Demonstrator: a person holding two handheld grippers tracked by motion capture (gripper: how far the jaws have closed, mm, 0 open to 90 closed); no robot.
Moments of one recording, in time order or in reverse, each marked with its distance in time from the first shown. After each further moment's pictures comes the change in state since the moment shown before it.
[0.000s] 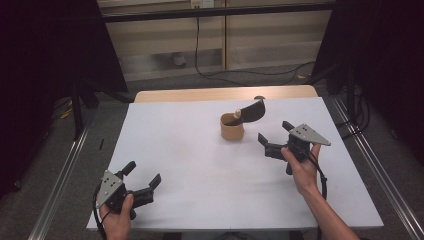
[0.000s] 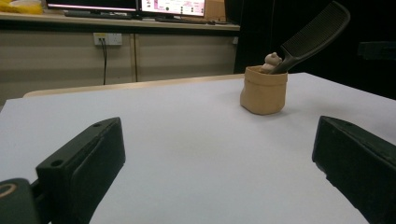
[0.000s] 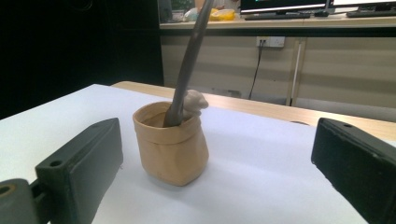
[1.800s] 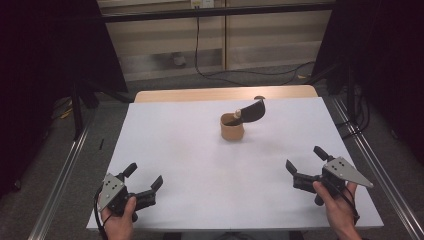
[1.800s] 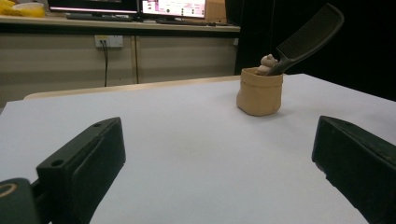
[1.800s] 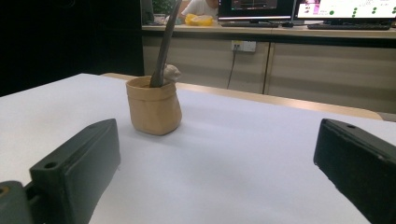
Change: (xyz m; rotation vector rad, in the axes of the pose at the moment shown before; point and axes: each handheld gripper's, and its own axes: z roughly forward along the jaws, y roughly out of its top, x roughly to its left) left arm -0.011 0.002 -0.004 -0.005 0.006 0.002; right arm -0.006 -0.026 -0.103 -0.025 -0.091 -0.042
